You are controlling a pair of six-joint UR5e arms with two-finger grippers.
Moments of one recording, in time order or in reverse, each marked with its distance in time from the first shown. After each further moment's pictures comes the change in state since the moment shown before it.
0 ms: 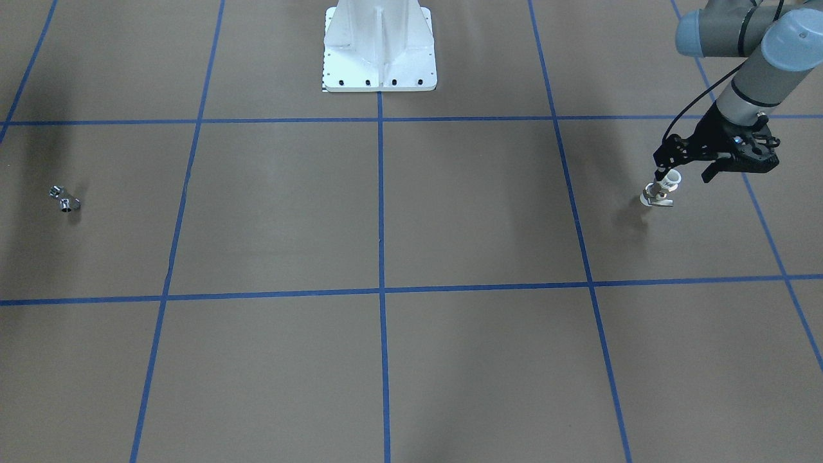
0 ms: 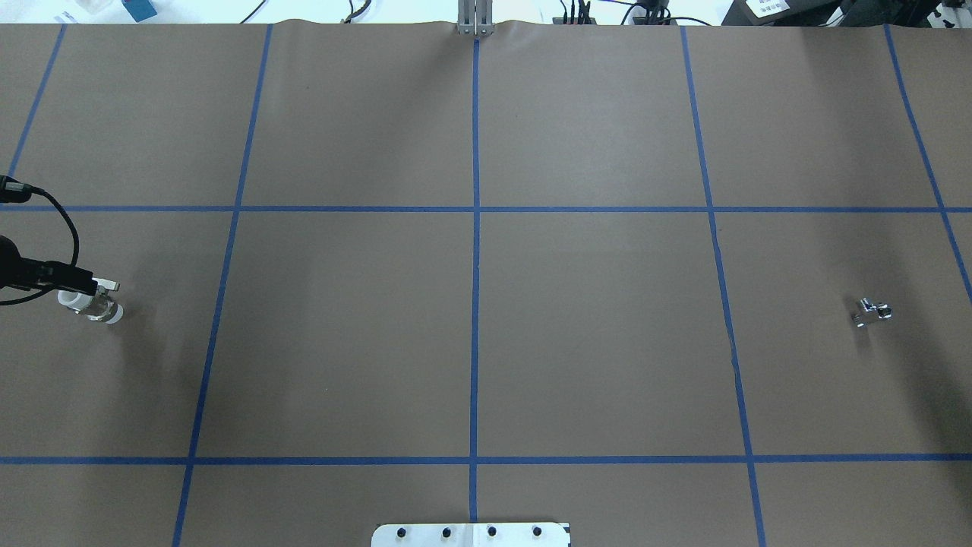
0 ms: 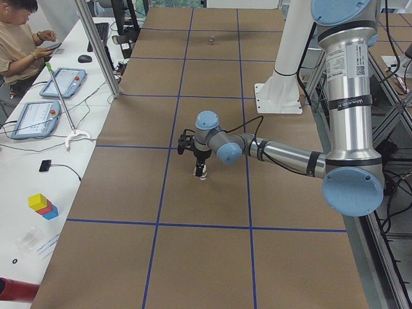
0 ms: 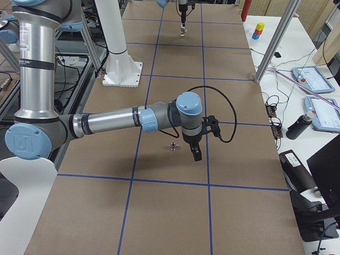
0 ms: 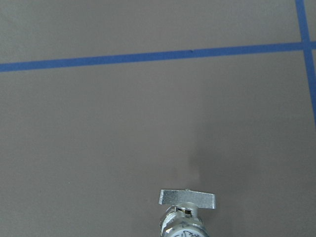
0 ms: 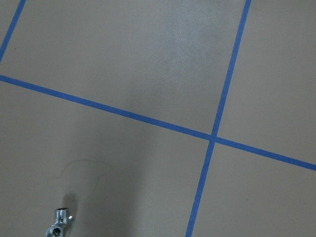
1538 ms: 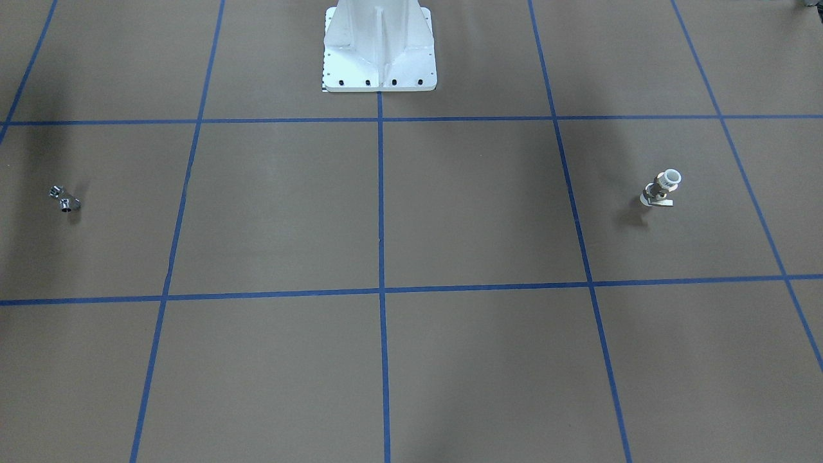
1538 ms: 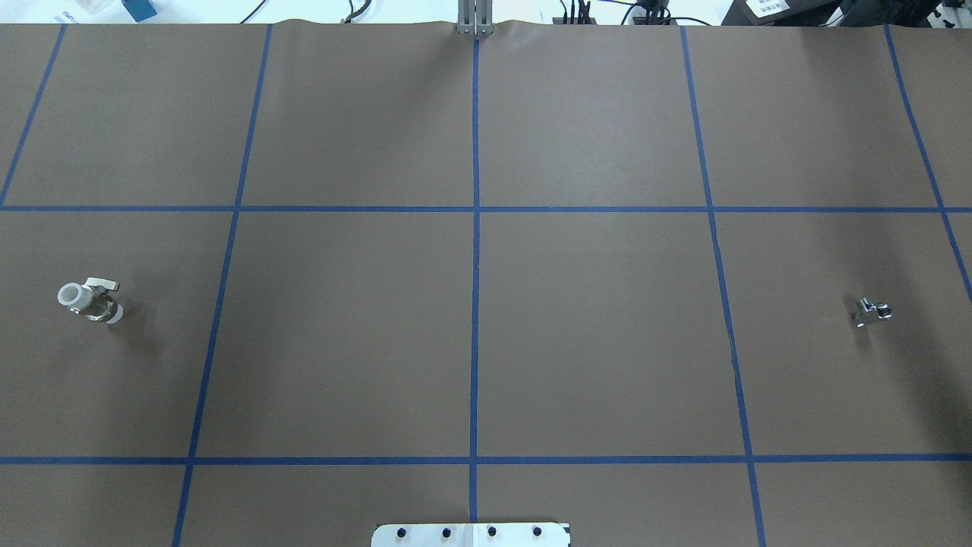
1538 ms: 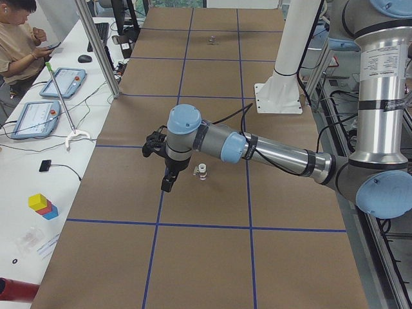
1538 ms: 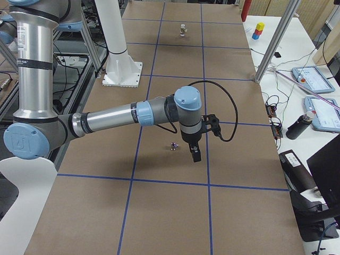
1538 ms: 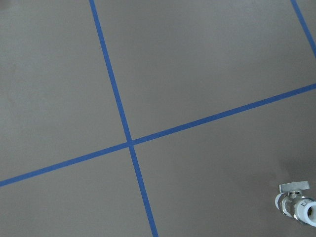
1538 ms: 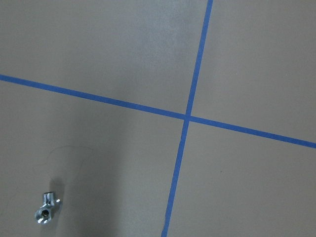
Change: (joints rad) left arm -0.617 -0.083 -0.027 0.377 -0.277 0.831; right arm 0.052 0.008 0.036 -0.062 -0.032 -0.035
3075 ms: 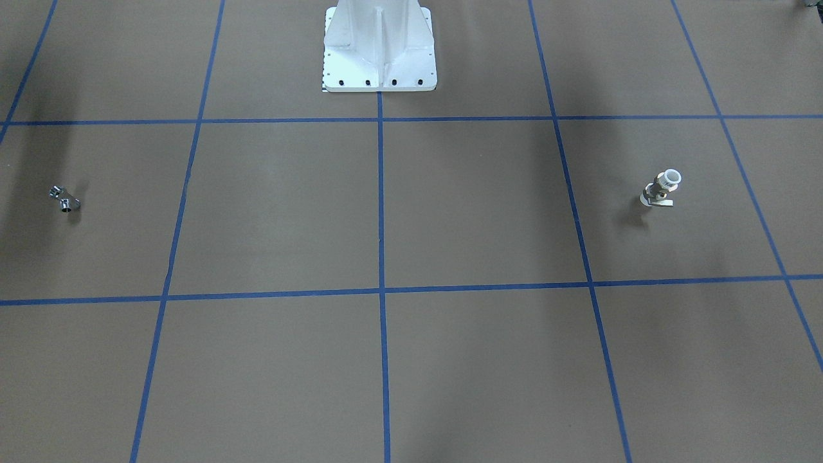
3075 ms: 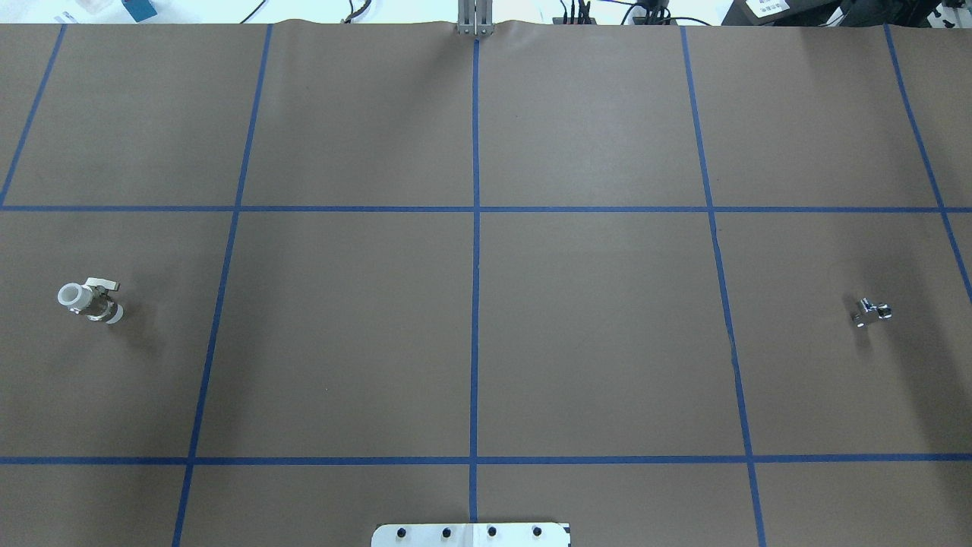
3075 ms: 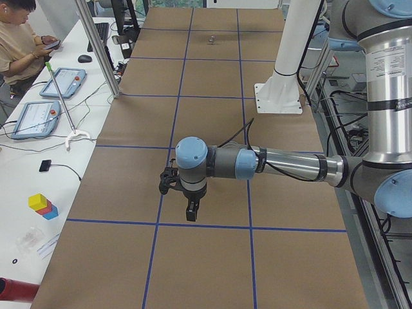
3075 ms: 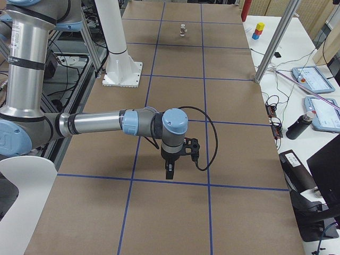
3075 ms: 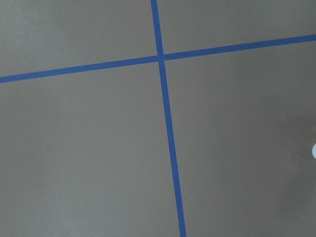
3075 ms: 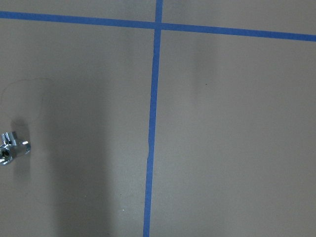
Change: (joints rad) left arm -0.015 0.094 0.046 0.196 0.010 0.053; right arm 0.008 -0.121 0.013 -0.217 -0.008 -0.019
